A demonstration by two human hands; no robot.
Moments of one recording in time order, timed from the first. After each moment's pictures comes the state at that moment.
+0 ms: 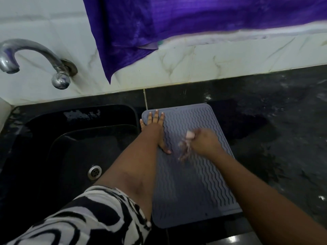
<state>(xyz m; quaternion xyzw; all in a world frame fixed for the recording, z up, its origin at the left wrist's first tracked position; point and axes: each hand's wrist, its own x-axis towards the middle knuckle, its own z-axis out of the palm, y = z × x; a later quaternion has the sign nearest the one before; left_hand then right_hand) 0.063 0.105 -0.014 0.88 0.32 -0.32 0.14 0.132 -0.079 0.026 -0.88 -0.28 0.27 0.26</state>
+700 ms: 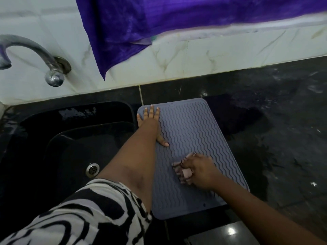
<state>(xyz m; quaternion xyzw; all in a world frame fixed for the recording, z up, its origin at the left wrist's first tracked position) 0.065 0.105 -0.021 0.88 0.33 -0.32 0.11 0.086 -0.149 -0.014 -0.80 -0.51 0.31 0.06</state>
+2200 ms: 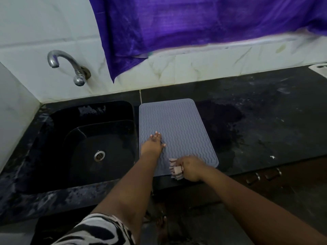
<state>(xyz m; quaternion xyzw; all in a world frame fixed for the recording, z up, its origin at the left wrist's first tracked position) -0.034 -0.069 -0.028 0.90 0.37 -0.17 0.16 0.037 -0.242 -0.006 -0.79 -0.49 0.35 0.10</state>
